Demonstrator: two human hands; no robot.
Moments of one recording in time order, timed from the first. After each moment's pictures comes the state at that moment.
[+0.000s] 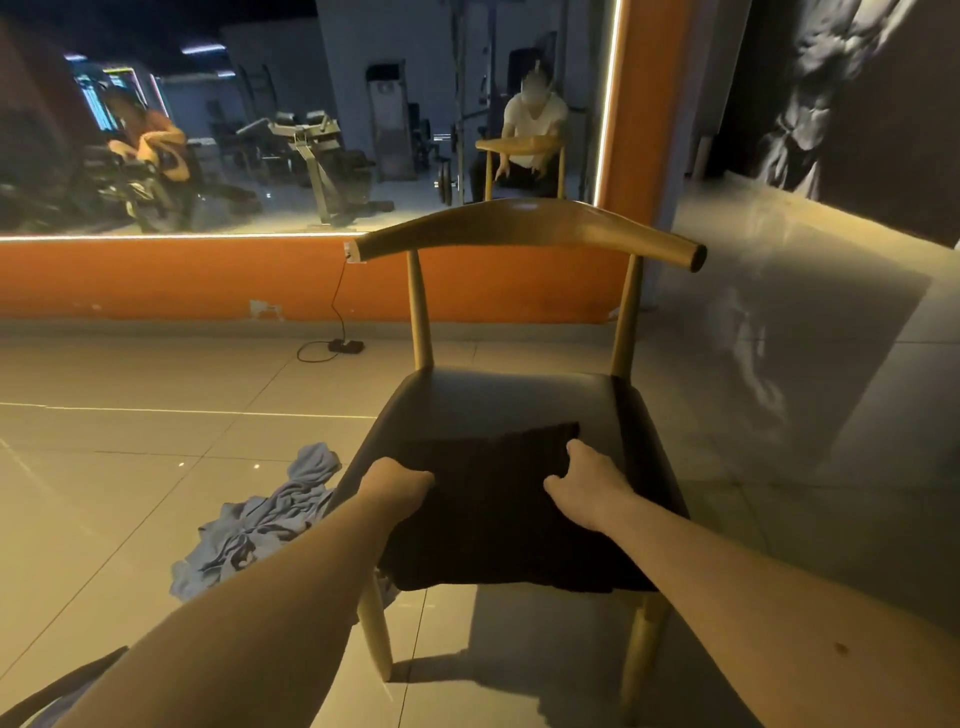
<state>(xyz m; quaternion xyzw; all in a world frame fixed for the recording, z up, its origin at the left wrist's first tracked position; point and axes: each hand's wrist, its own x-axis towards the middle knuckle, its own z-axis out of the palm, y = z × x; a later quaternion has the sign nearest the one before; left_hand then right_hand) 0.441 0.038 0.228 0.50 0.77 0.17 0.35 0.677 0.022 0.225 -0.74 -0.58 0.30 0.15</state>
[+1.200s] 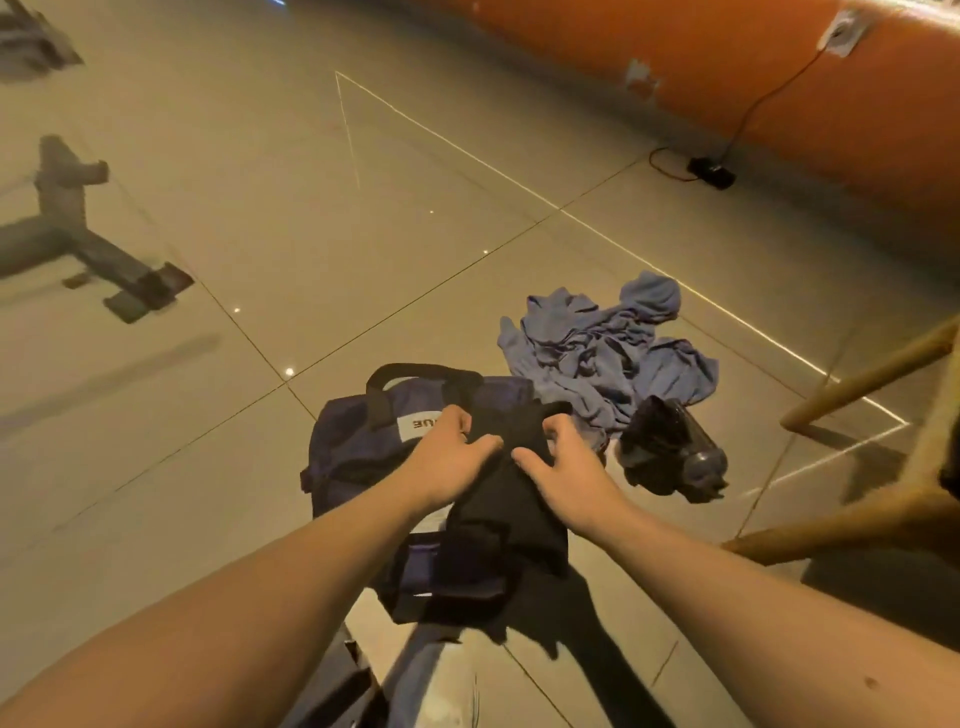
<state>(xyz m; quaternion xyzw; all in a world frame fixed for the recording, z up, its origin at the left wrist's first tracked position) -0.010 -0.131 -0.014 0.31 0.78 0.34 0.42 0.145 -0.047 0.002 -0.48 -0.76 0.44 0.01</state>
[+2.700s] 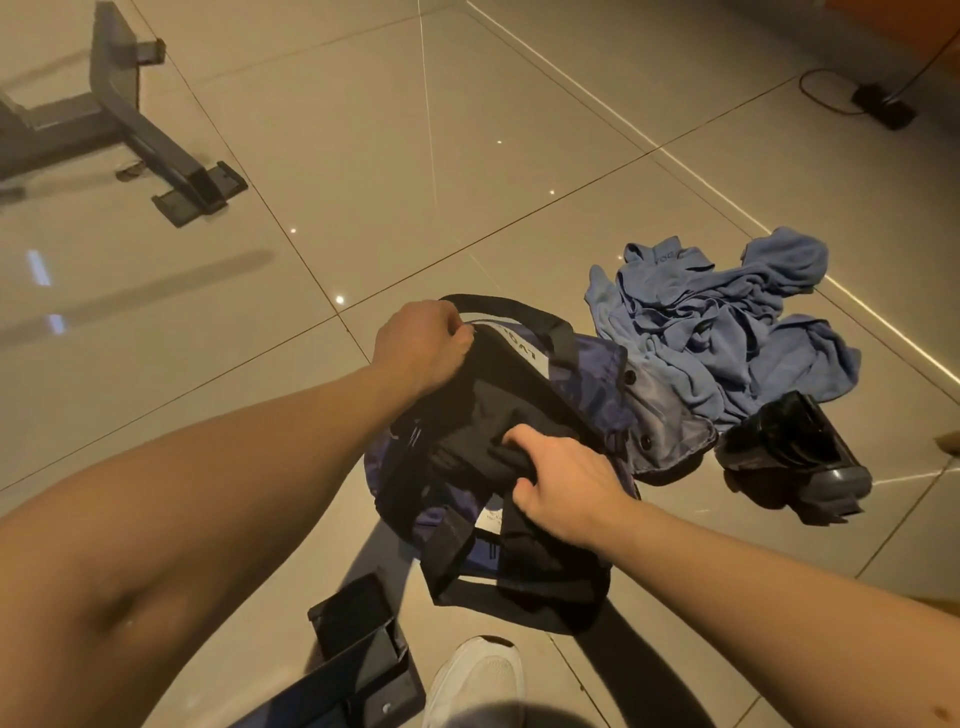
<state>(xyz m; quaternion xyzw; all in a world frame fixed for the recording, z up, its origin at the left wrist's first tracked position) -0.164 -0.117 -0.087 0.37 0.90 0.20 0.14 0.058 -0.075 -0.075 -0.28 -0.91 0.27 -0.15</state>
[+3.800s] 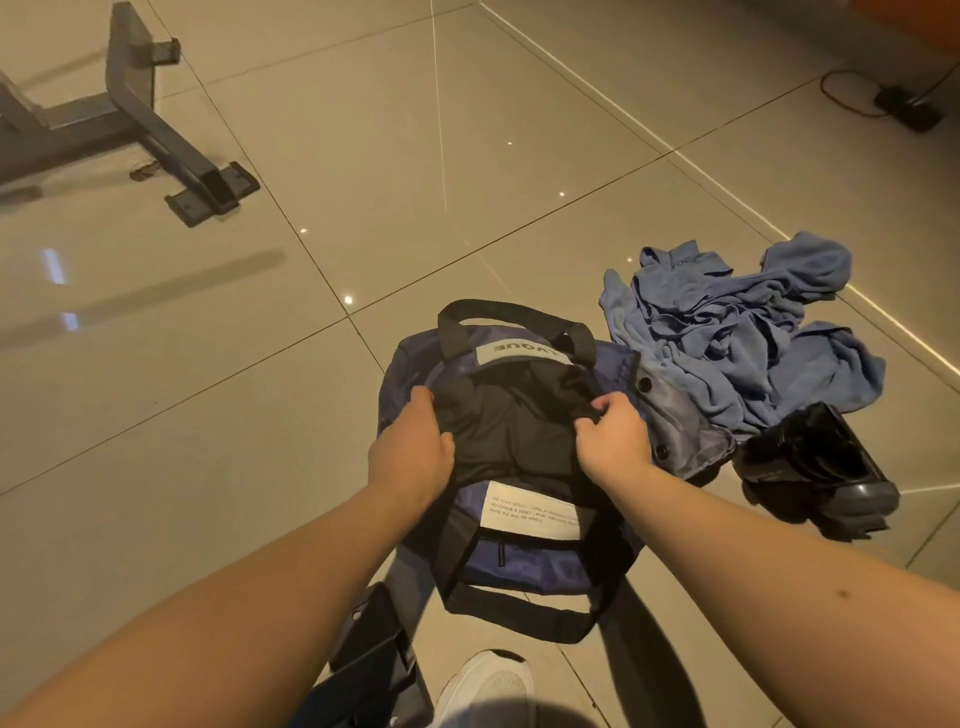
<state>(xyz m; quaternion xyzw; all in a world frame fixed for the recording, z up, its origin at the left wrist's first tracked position) -0.105 -0.189 -0.133 0.26 0.92 0.18 0.21 0.034 -0.023 -0.119 -0.58 -0.72 0.39 0.01</state>
